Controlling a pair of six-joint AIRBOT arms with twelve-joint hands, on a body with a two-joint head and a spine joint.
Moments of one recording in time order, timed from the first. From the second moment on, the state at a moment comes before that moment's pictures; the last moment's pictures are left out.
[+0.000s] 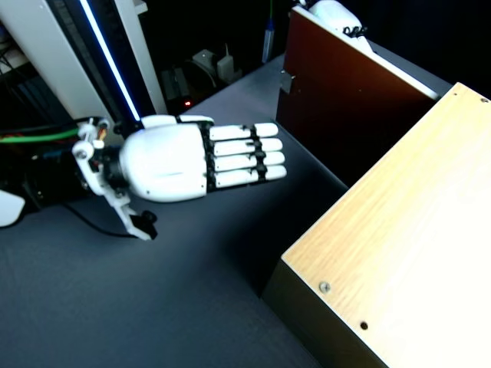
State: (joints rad) left arm 1.15 -0.80 0.93 -0.28 -1.28 0.89; right arm -0.60 -1.06 1.21 -0.48 0.88 -0.43
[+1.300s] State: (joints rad) left arm 1.15 -0.81 0.94 -0.29 -1.28 0.89; right arm -0.53 -1.19 1.20 -0.70 0.95 -0.35
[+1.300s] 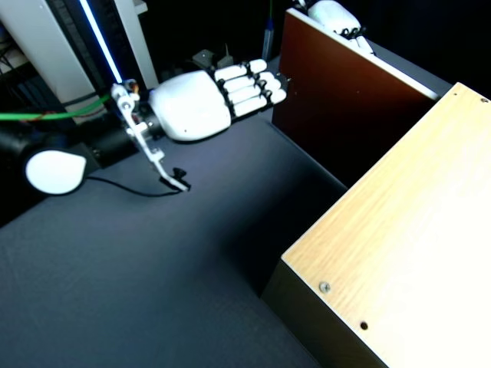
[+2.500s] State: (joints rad) left arm 1.19 -0.81 0.93 -0.32 -1.34 0.87; right arm -0.62 -1.09 1.20 -0.37 0.97 -0.44
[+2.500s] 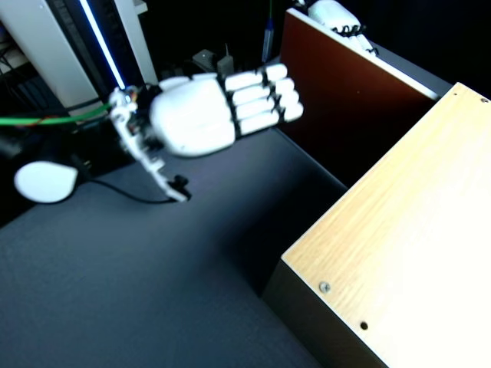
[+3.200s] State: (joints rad) left arm 1.20 -0.81 0.91 -0.32 -1.44 0.85; right arm -0.91 -0.97 1.13 0.03 1.25 -0.48
